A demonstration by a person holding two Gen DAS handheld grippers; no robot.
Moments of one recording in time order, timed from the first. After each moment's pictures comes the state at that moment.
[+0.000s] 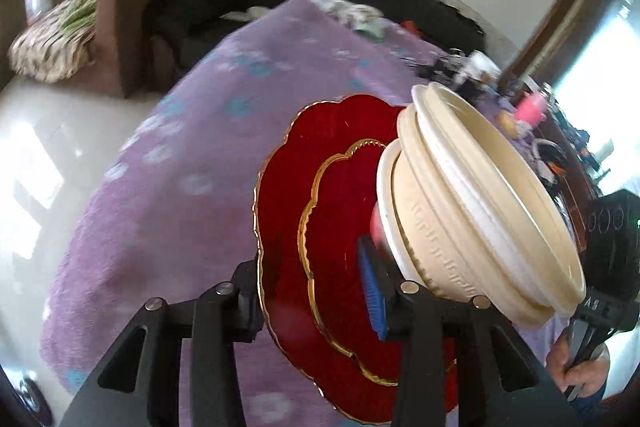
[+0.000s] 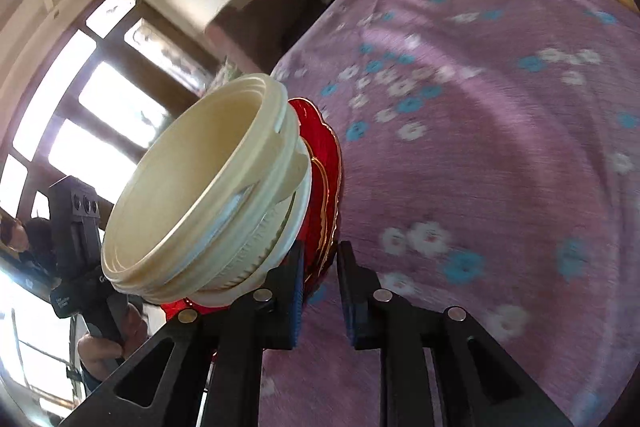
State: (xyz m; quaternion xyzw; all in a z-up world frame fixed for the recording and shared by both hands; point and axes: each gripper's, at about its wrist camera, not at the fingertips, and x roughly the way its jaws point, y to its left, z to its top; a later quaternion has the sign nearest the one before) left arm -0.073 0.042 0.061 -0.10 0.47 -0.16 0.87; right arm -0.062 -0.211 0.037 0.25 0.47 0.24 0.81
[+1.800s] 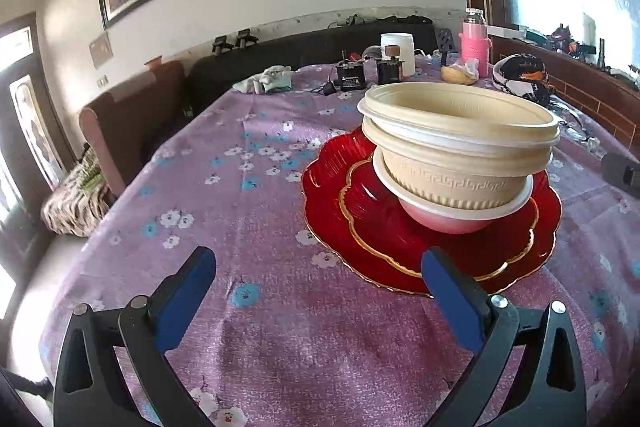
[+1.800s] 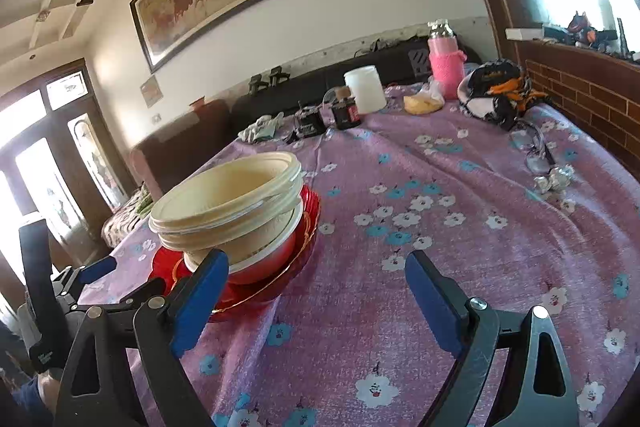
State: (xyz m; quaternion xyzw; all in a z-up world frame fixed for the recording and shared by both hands) left arm -0.180 -0.132 0.034 0.12 0.29 -0.13 0.94; right arm -0.253 -0.377 0.054 0.19 0.25 0.01 0.95
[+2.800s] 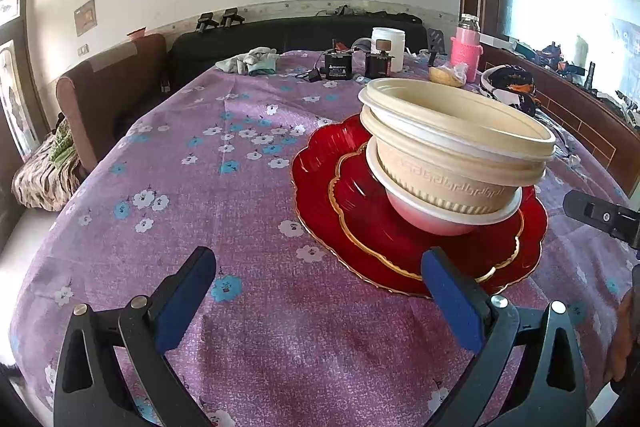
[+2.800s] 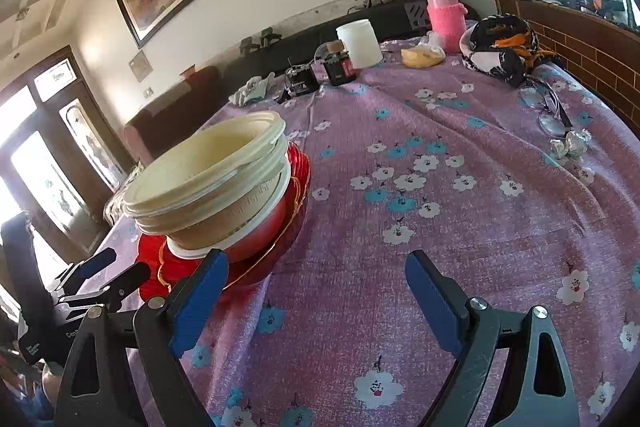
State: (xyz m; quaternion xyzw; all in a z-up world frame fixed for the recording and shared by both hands) left arm -0.167 -0.121 0.031 0.07 0.33 -0.17 0.93; right arm -0.226 -0.382 0.037 0.21 0.32 0.02 0.92
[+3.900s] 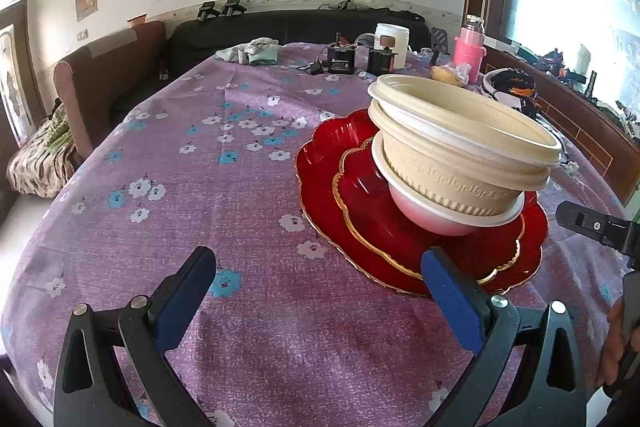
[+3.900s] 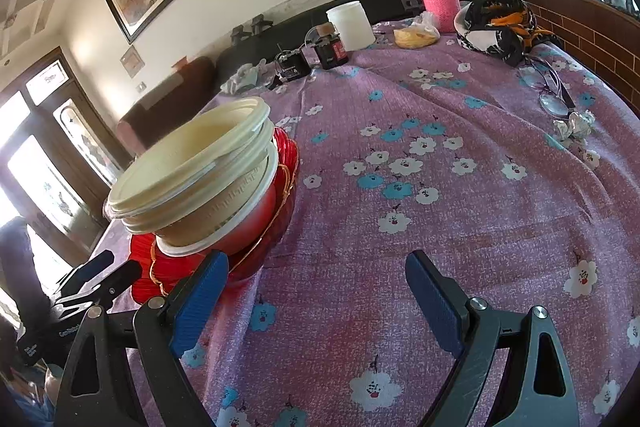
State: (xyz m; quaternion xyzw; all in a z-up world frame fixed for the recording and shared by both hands) left arm -0.161 -0.116 0.029 0.06 0.34 -0.17 0.92; right arm -0.216 -0.389 0.029 0.23 0.35 0.02 0.91
